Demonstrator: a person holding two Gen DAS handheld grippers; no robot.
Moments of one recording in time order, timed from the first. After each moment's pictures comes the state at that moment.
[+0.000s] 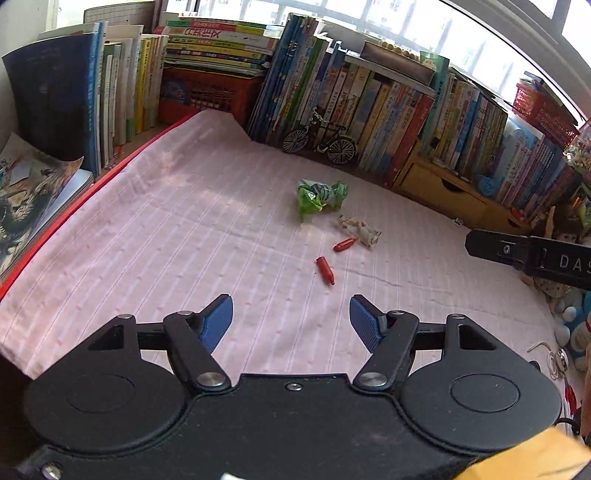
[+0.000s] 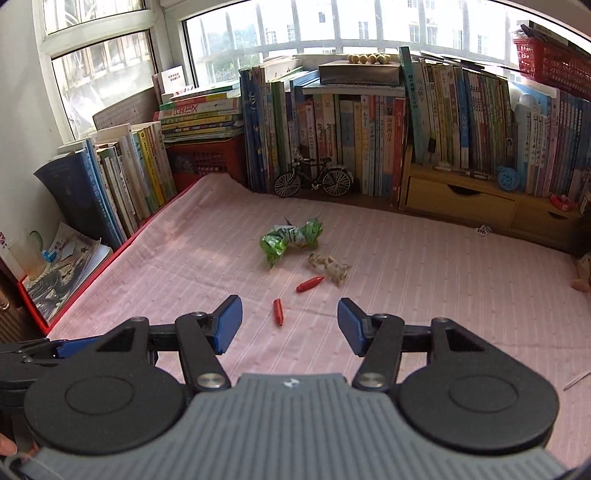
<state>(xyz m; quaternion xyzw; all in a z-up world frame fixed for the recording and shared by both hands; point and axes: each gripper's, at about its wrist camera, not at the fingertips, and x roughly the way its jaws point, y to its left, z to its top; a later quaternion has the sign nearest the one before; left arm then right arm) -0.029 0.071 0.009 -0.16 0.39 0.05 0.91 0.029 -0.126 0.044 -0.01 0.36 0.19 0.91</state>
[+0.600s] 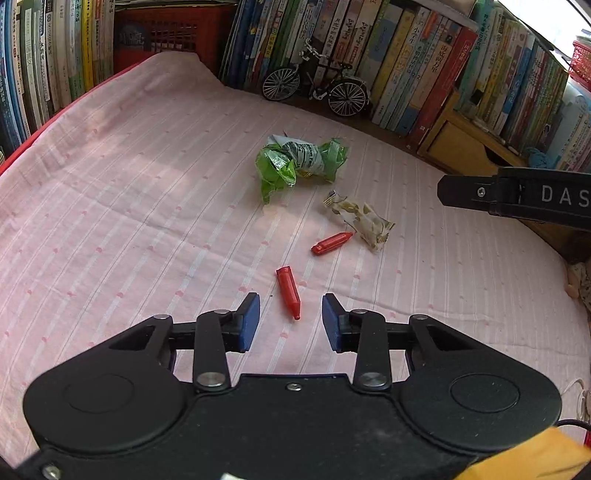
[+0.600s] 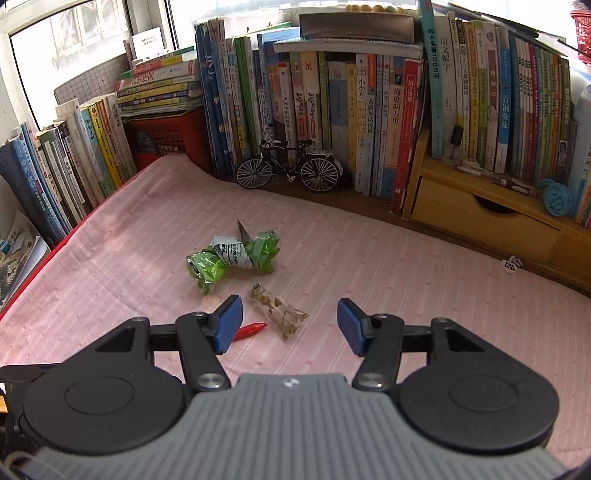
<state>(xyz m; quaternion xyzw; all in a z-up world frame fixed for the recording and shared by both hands) 0.122 0.019 -0.087 -0.17 0.46 0.09 0.87 0.184 -0.131 -0.030 -0.05 0.41 0.23 0.88</state>
